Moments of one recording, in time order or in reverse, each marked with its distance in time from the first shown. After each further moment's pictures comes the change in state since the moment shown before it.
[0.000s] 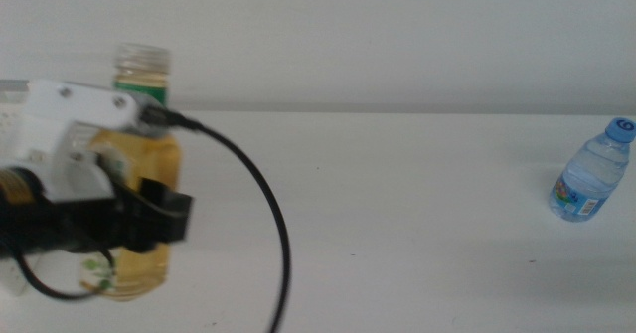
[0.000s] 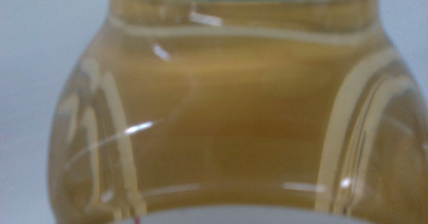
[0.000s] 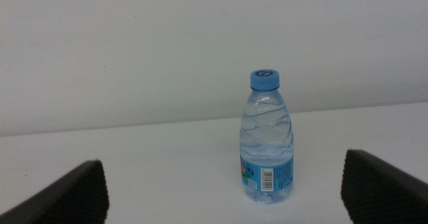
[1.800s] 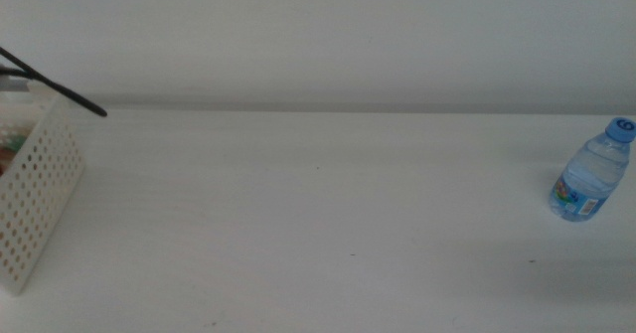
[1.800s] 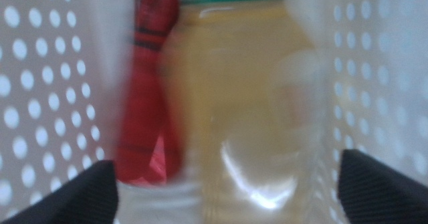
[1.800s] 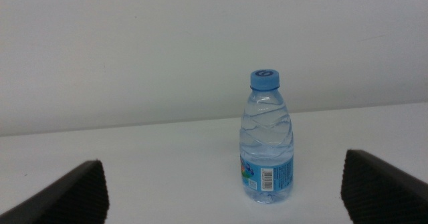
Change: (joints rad) left arm 0.778 0.864 -0.793 0.149 0.609 0.464; right arm 0.000 0.000 0.000 0.000 0.000 0.000
